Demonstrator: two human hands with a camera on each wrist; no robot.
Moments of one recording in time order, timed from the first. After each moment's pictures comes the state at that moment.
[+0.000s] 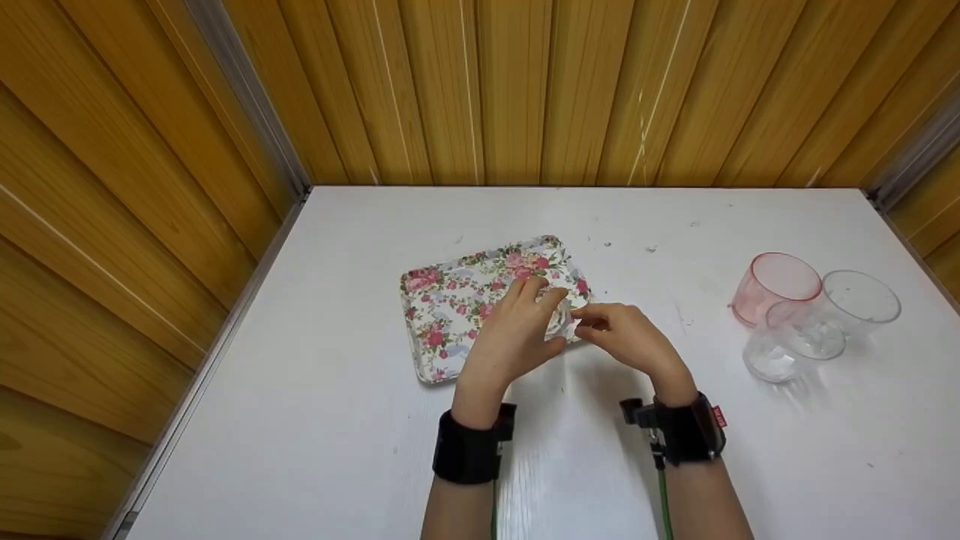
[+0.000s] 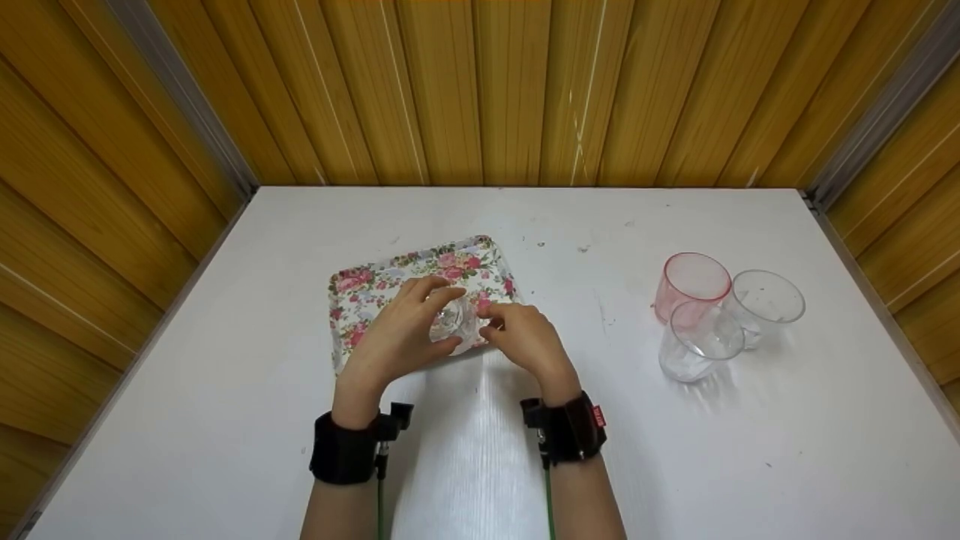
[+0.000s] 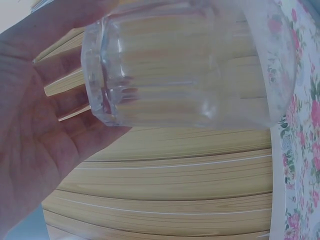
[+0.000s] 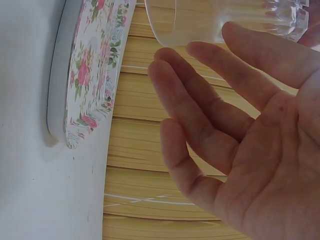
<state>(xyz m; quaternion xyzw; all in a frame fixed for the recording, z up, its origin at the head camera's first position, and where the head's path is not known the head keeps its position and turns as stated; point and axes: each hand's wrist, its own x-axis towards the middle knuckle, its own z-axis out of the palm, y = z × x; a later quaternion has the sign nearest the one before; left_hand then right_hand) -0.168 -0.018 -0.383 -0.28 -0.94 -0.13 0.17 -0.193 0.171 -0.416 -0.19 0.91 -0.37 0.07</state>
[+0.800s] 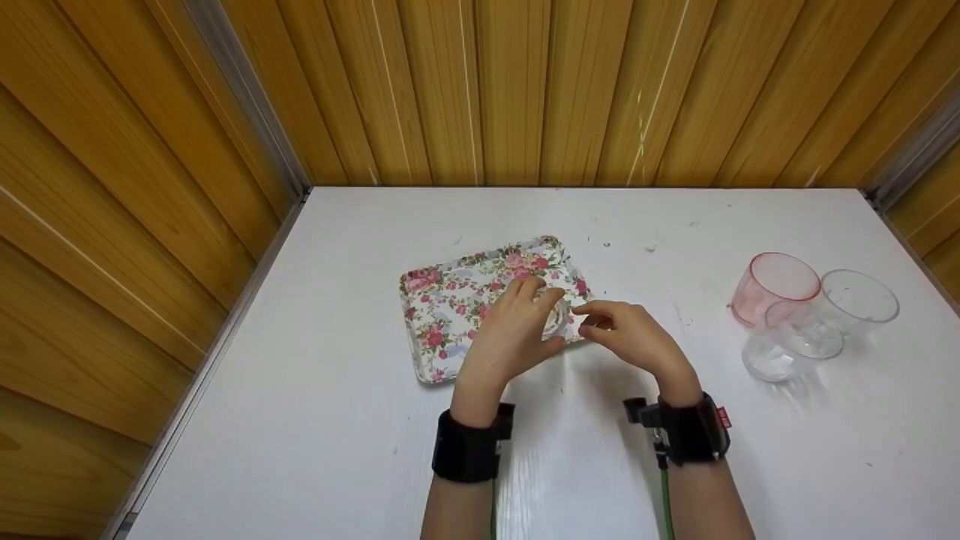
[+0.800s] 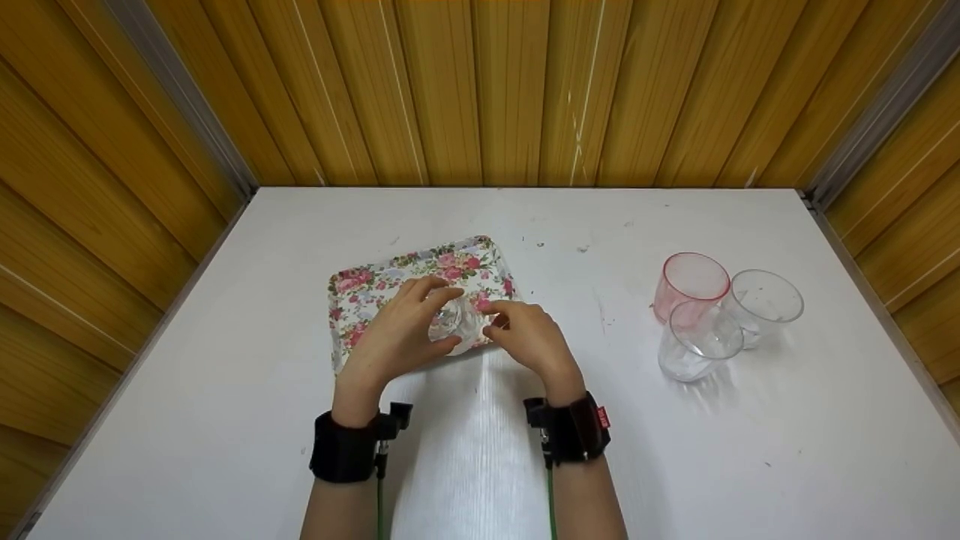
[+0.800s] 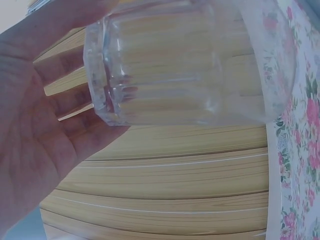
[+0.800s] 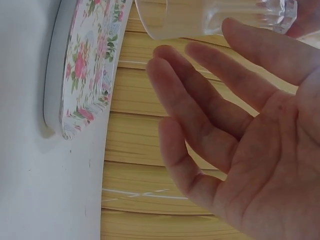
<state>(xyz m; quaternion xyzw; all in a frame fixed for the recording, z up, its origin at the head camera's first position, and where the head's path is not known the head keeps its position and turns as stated) -0.171 -0.019 -0.384 -0.27 -0.94 -0.13 0.14 -0.193 0.177 -0.414 -0.18 0.91 -0.36 0.07</state>
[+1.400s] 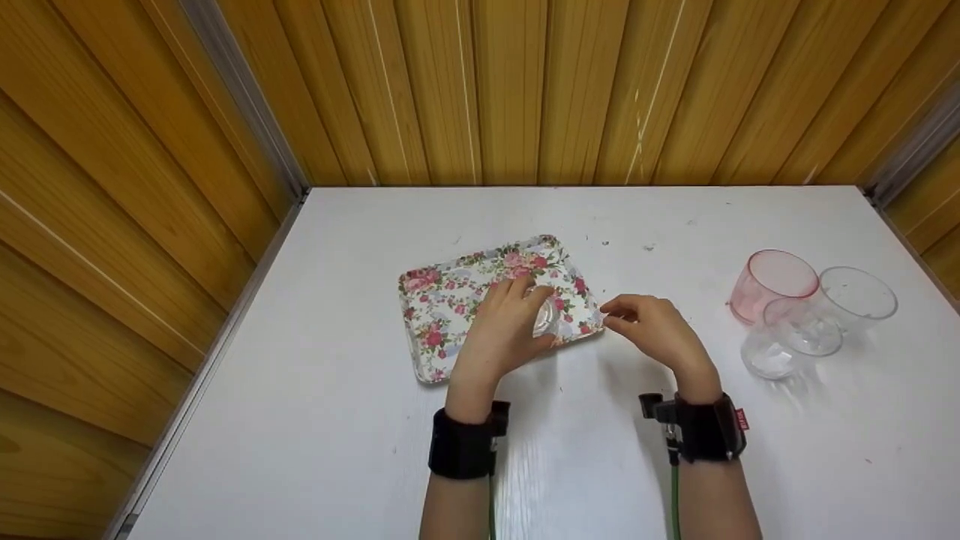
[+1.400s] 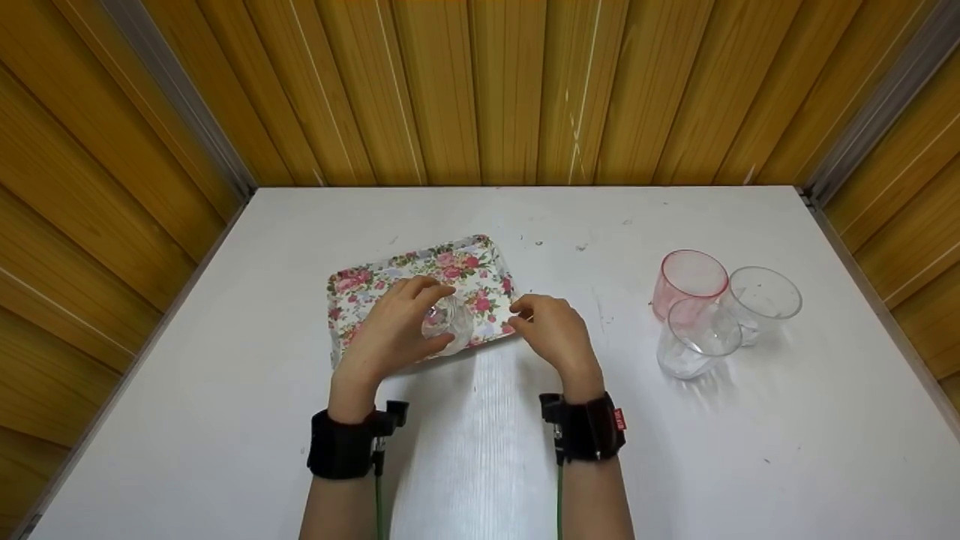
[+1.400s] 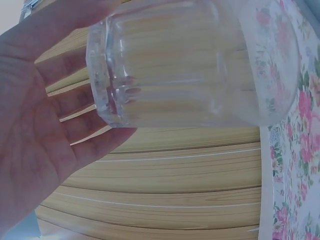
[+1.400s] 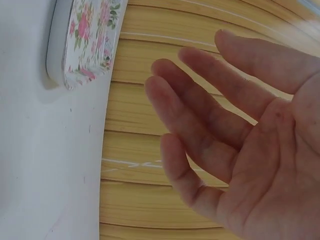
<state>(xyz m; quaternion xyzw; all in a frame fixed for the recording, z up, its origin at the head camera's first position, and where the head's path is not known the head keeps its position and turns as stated) -0.175 -0.024 -0.389 -0.25 -0.95 -0.13 0.14 -0.192 0.201 -0.409 -0.14 0.93 -0.34 0.04</state>
